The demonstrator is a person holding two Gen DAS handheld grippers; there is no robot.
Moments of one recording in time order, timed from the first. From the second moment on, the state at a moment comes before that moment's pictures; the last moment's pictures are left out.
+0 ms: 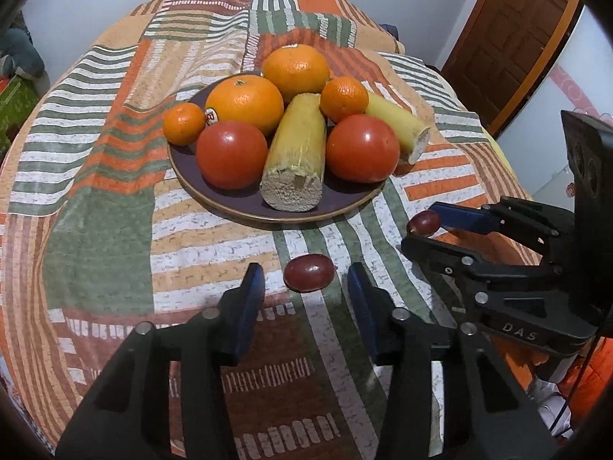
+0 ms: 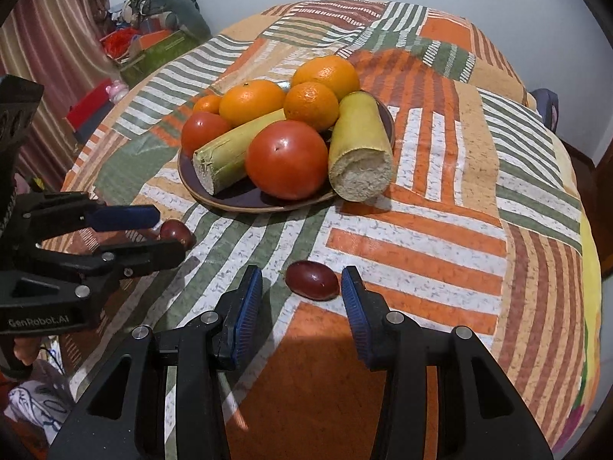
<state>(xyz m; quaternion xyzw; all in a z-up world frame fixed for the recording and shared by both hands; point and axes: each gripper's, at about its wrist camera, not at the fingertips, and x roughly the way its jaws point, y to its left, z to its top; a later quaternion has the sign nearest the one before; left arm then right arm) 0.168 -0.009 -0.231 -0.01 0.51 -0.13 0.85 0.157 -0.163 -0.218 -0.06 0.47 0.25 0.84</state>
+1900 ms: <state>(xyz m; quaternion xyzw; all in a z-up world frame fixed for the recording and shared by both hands) 0.244 0.018 -0.196 -0.04 0.45 -0.13 0.88 0.209 -0.119 -0.181 -0.06 0.40 0.30 0.87</state>
